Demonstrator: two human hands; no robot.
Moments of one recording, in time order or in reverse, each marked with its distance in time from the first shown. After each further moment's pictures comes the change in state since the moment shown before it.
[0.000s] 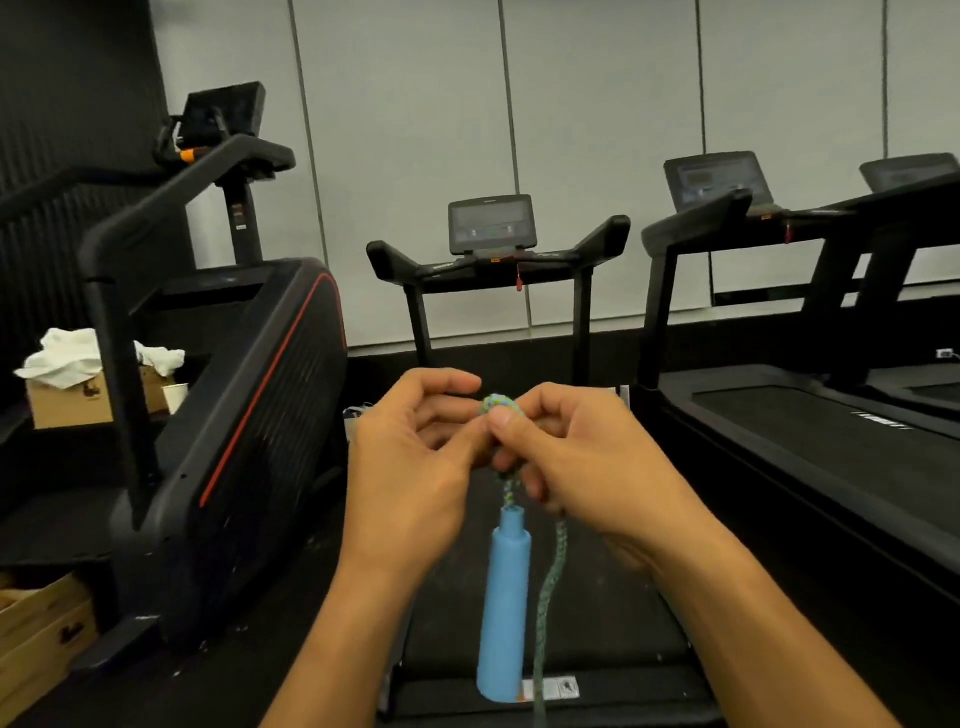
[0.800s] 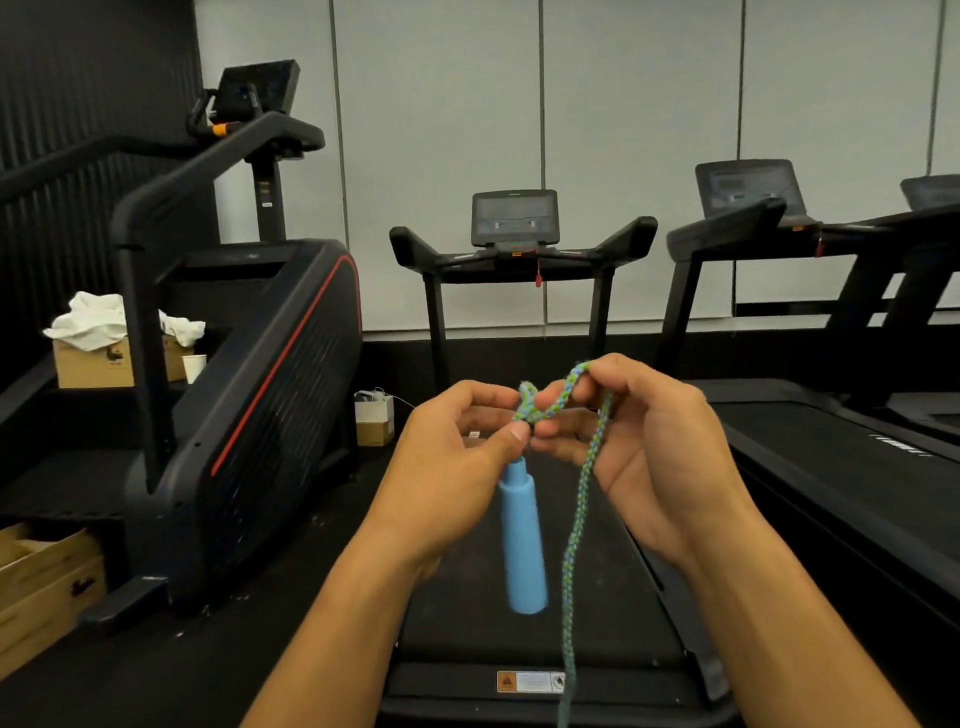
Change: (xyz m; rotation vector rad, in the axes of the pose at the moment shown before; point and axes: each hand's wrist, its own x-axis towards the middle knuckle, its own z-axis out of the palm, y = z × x) left_hand 0.002 -0.012 -0.001 0.062 -0.157 -0.246; right_hand 0.005 0.000 -0.015 0.654 0.016 0.064
